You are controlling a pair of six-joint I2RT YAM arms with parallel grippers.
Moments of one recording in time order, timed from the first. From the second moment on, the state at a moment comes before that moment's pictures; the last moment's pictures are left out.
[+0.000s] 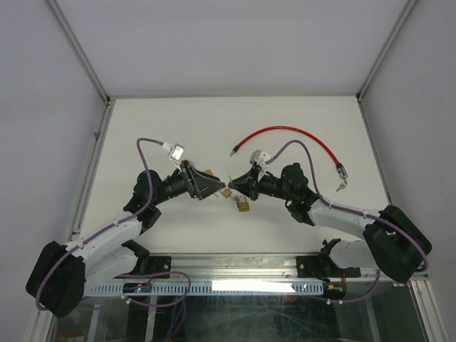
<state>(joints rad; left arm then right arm) -0.55 0.95 0.37 0.63 0.55 -0.86 0.76 1.26 0.46 0.72 -0.41 0.03</state>
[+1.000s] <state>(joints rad) -0.61 1.11 0.34 1.00 0.70 -0.88 0.73 1.19 0.48 0.82 -0.78 0.47</state>
